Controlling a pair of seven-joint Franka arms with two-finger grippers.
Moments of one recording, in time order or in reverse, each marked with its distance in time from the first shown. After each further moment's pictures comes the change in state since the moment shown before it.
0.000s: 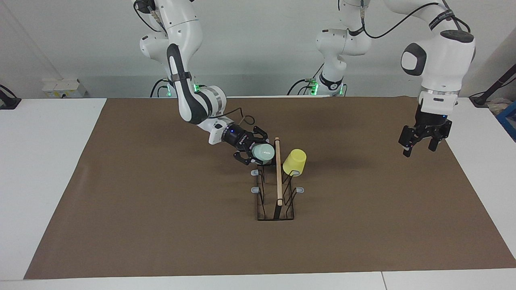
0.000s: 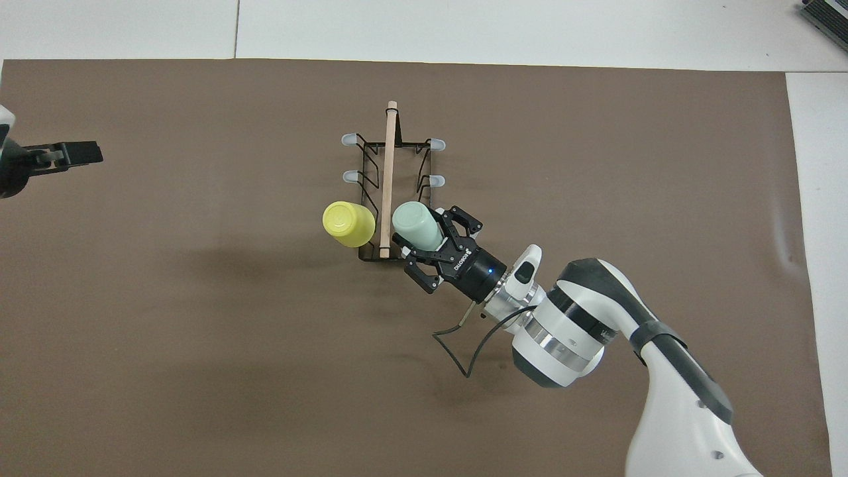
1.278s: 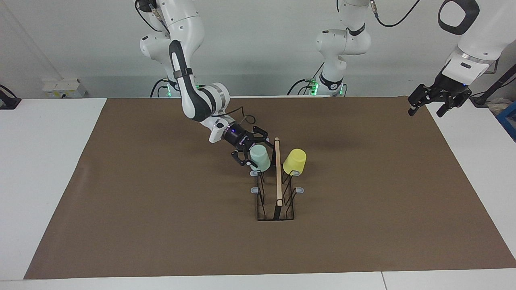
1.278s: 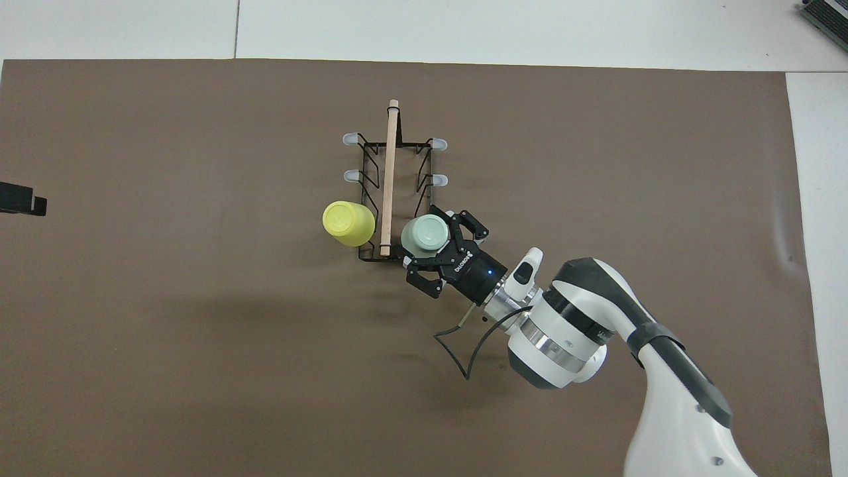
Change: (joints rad) left arm 0.042 -0.002 -0.009 0.273 -0.050 -0.573 0.216; right arm 0.023 -0.033 0.007 0.055 -0.005 0.276 0.036
